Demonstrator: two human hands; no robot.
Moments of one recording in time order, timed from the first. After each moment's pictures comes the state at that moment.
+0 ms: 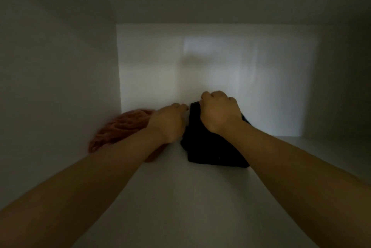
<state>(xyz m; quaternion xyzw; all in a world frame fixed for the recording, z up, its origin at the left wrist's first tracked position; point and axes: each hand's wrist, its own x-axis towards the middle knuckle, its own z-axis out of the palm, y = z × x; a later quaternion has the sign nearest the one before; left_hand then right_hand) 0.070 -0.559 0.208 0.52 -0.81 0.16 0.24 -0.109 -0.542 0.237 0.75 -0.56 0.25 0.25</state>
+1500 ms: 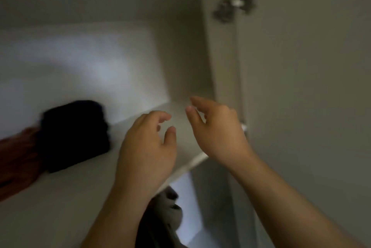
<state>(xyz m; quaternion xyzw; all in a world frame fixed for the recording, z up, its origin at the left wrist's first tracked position) -0.098 -0.263 0.171 0.30 -0.84 -0.09 0.45 -0.236 -0.190 0.167 0.46 -0.69 0.56 0.10</state>
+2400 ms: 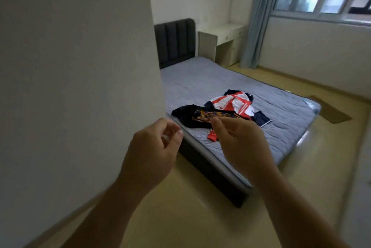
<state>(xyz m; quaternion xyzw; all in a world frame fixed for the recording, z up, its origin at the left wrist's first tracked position) -0.120 0.603 0.016 -0.44 -0.80 -0.41 0.05 0.013 0.754 0.019 -0.29 -0.84 0.32 0.33</state>
